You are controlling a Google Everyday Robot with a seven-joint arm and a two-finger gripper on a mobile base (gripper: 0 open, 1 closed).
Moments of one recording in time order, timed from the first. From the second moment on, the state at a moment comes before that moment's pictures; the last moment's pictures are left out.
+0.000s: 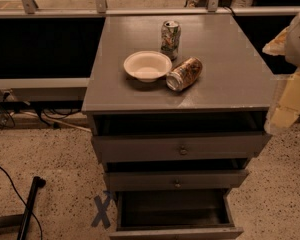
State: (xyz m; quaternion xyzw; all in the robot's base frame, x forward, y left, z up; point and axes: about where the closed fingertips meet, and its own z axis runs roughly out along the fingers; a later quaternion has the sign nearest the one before) arm 0.438 -0.216 0.977 -0.60 0.78 -0.04 0.16
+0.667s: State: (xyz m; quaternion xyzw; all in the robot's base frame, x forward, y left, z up) arm 0.442 -0.219 0.970 -0.60 0.78 -0.02 0.16
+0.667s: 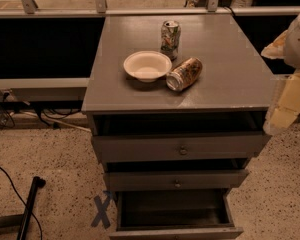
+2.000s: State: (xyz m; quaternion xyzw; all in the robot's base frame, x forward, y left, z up) arm 0.394 -0.160 0.862 -0.63 0.72 0.11 0.27
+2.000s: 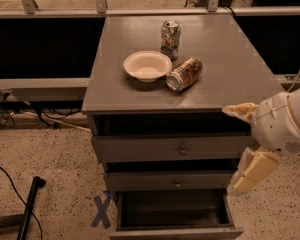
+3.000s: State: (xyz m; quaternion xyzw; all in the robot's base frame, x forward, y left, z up) arm 0.395 -0.192 0.779 -0.62 0.70 0.08 0.34
